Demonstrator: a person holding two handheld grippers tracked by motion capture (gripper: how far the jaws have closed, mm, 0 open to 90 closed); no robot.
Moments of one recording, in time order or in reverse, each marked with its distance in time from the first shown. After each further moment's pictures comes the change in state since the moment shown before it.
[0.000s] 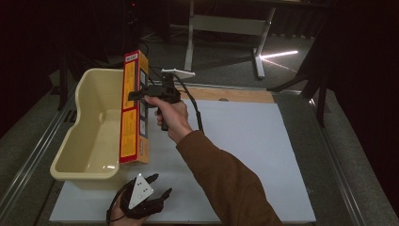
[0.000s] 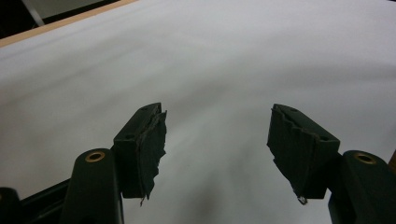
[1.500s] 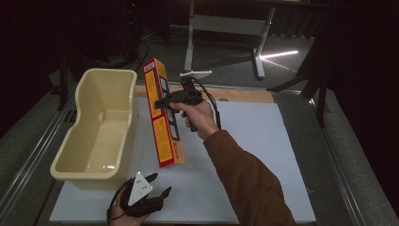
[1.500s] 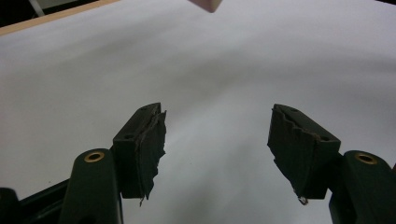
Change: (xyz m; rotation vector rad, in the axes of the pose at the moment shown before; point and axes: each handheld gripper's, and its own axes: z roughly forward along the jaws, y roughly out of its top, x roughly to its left) left arm 0.004 0.000 0.003 0.011 0.009 -0.039; right arm -0.042 0.011 -0.047 0.092 -0.167 -0.130
